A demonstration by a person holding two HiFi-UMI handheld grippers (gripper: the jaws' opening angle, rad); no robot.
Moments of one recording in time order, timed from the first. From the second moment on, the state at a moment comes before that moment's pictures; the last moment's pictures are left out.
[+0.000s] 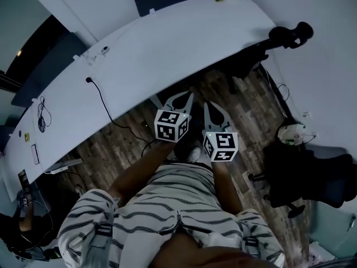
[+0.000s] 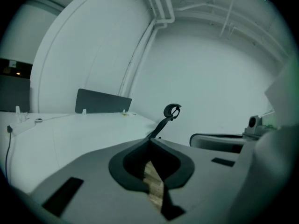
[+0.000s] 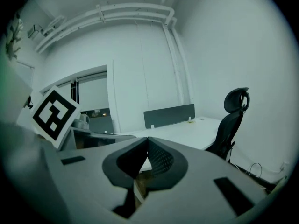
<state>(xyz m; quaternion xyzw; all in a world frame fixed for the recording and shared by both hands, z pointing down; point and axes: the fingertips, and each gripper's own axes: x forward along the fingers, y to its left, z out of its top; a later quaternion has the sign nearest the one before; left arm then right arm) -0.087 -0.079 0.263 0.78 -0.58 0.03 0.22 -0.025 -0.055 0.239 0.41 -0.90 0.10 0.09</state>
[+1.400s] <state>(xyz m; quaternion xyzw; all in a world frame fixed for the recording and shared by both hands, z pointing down) -0.098 -0.070 0.183 0.82 -0.57 -0.03 0.09 -0.026 -0.100 0.183 0.42 -0.90 0.03 0.02</state>
